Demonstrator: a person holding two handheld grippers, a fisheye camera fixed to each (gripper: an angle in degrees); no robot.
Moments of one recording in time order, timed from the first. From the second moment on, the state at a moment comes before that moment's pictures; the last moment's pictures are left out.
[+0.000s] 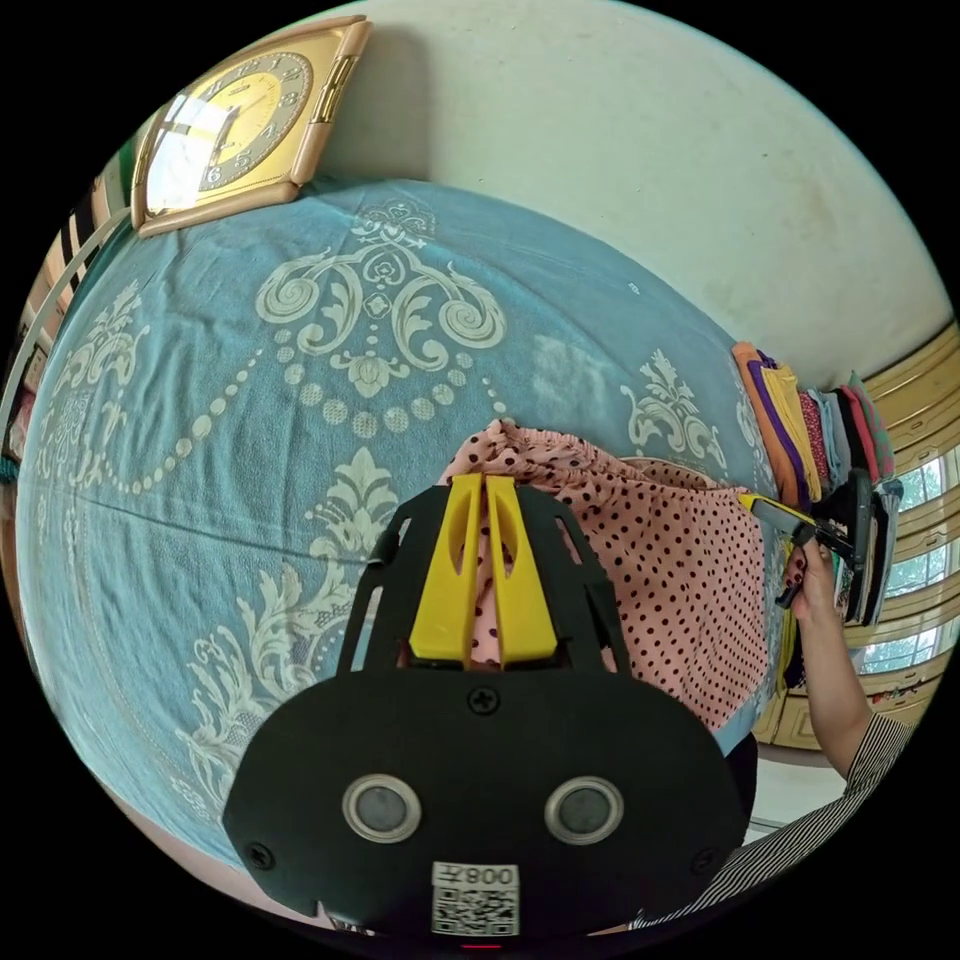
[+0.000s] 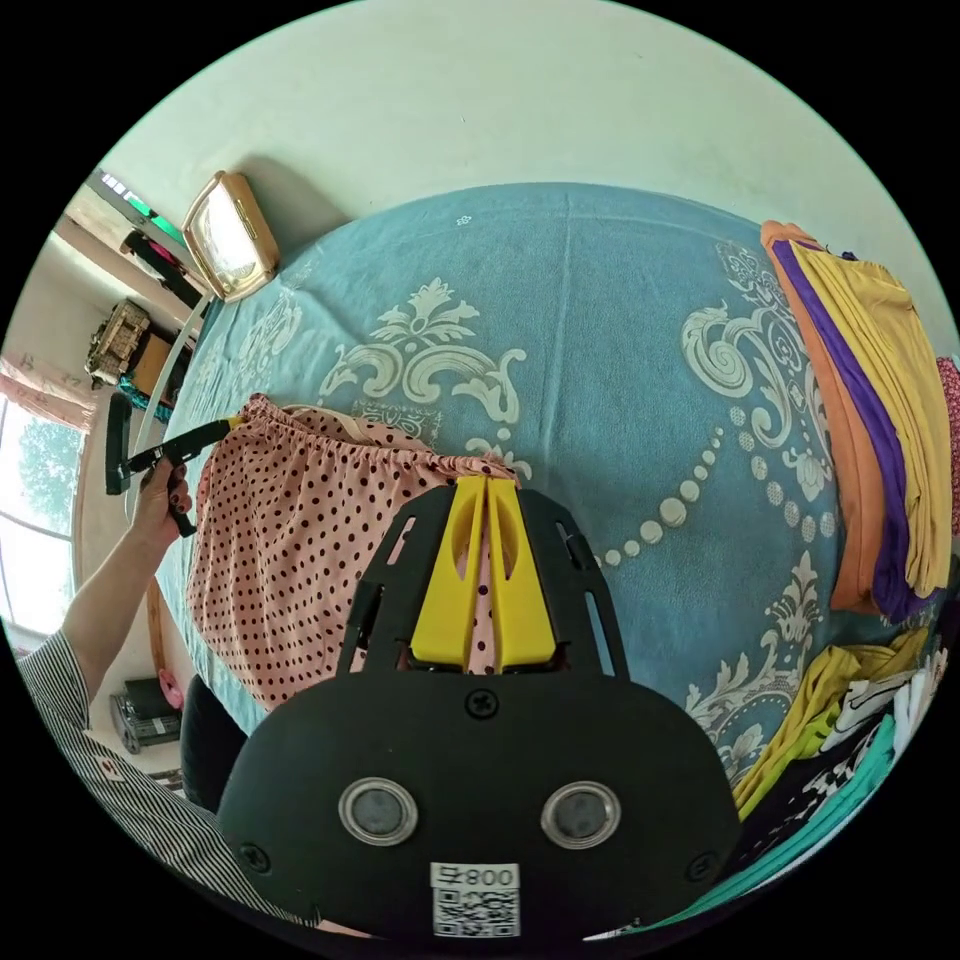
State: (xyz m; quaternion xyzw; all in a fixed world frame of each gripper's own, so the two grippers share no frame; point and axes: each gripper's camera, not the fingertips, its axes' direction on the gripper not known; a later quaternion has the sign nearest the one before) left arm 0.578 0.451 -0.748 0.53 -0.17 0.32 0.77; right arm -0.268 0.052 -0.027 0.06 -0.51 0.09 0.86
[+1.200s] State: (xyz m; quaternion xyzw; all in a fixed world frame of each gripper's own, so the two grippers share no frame) left arm 0.373 0.524 -0.669 0.51 -0.11 0.35 0.78; right arm -0.163 0.214 -0.086 0.08 -0.60 0.09 0.79
